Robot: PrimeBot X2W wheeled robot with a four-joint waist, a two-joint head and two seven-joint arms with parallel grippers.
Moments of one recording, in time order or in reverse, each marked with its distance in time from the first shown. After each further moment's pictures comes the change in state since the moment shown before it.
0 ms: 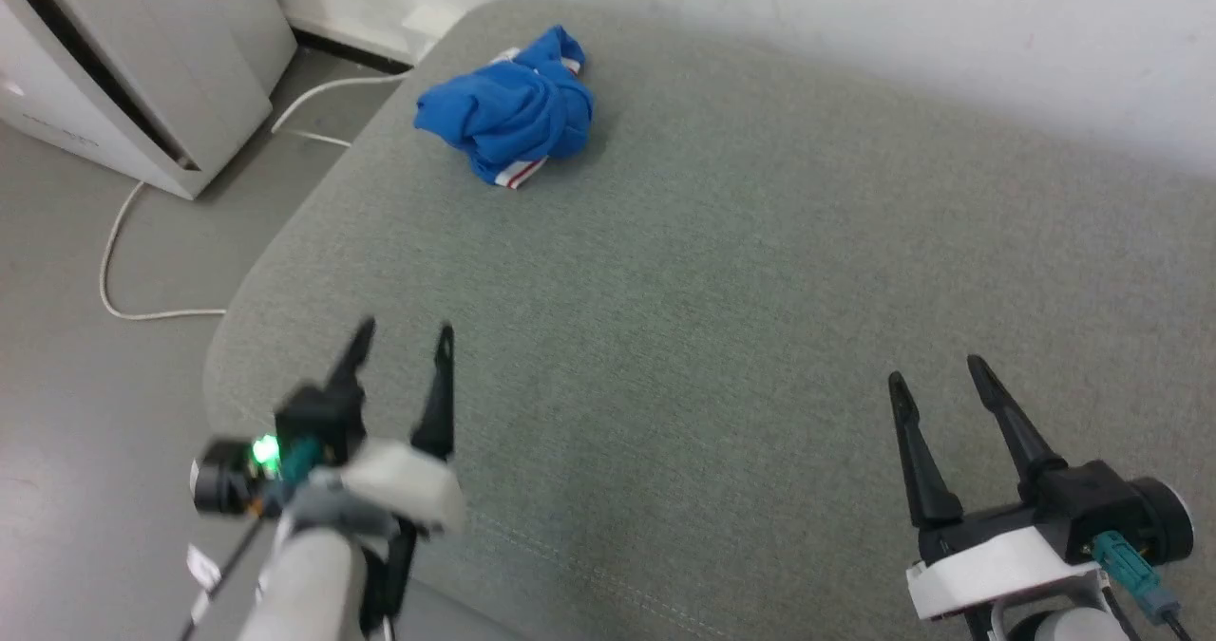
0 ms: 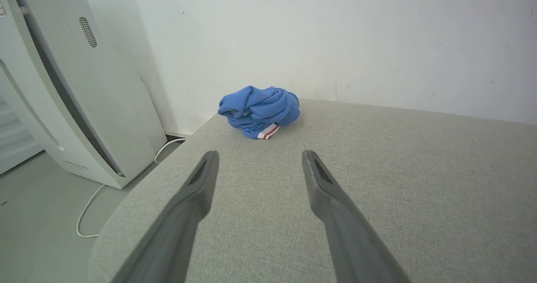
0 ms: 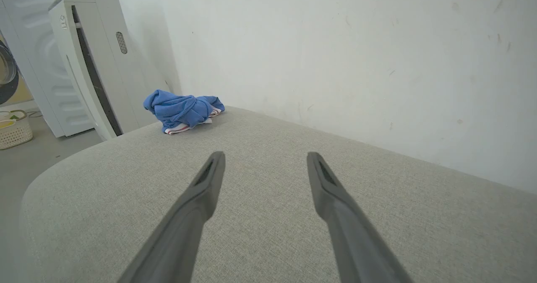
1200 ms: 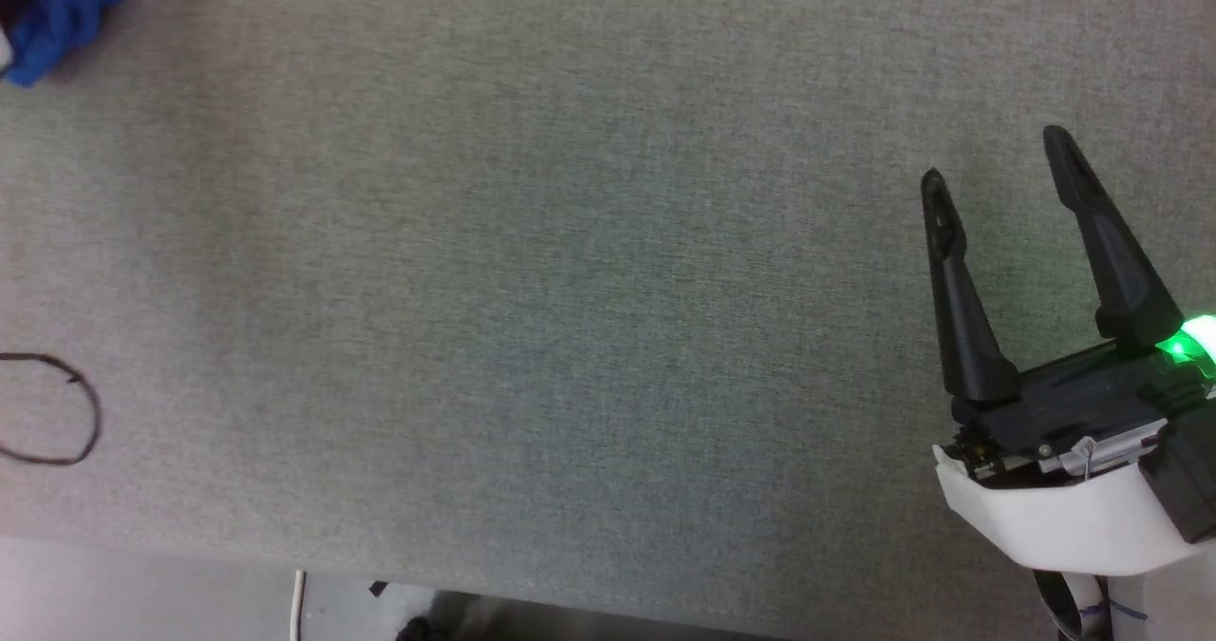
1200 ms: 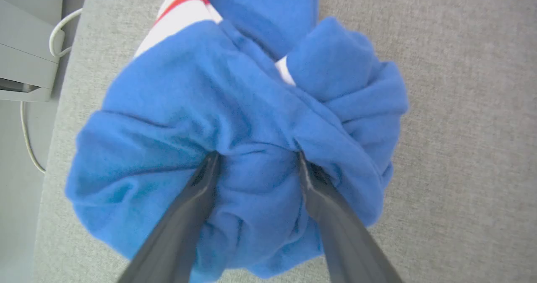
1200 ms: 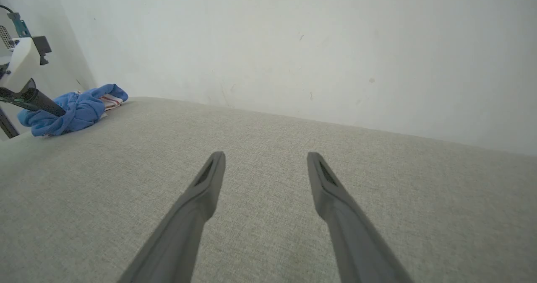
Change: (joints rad) left arm -0.986 0.464 0.004 0.591 -0.440 -0.139 0.872; right arm -0.166 -0.035 0.084 -0.468 -0.057 0.000 0.097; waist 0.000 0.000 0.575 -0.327
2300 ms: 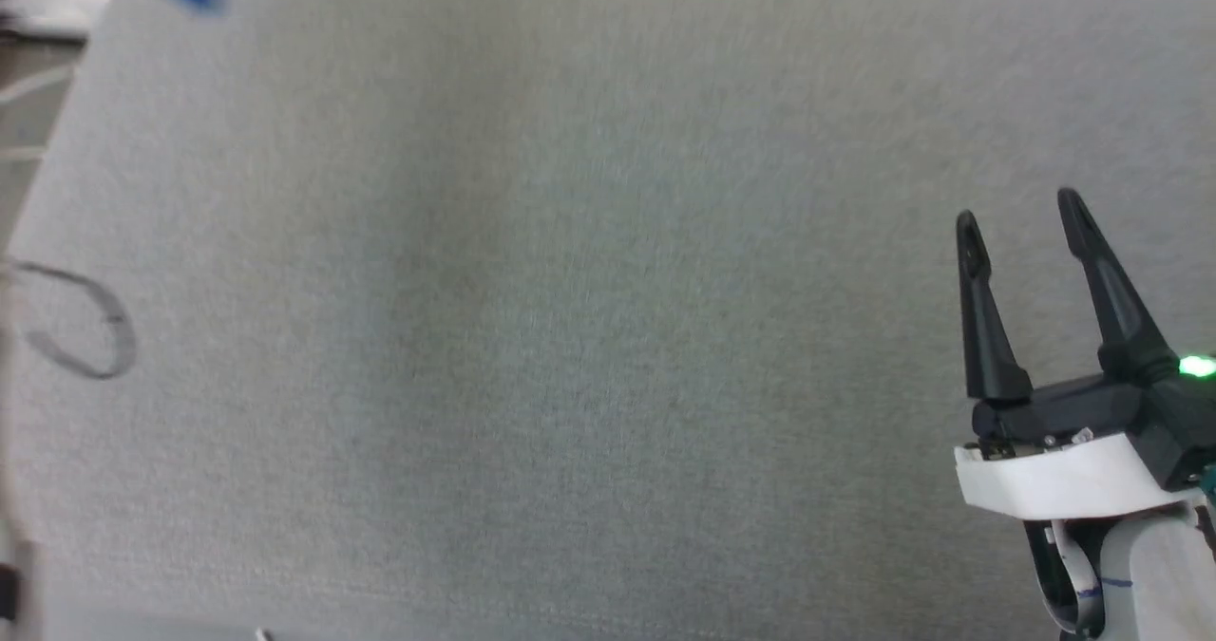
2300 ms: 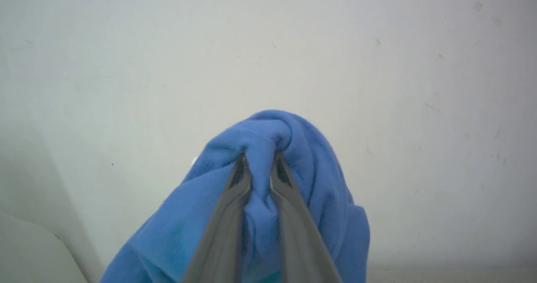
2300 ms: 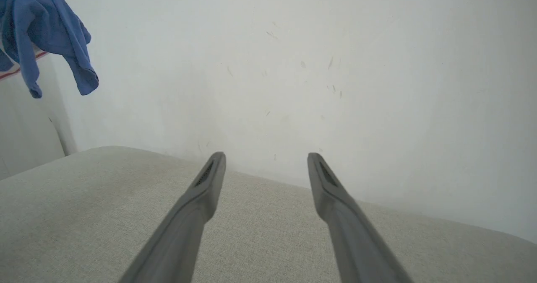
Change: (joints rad) left arm 0.046 -0.020 -0.058 -0.139 0.033 0.009 -0.820; right arm 0.024 0.034 -0.118 0.213 0.007 0.000 -0.044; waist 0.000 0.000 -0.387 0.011
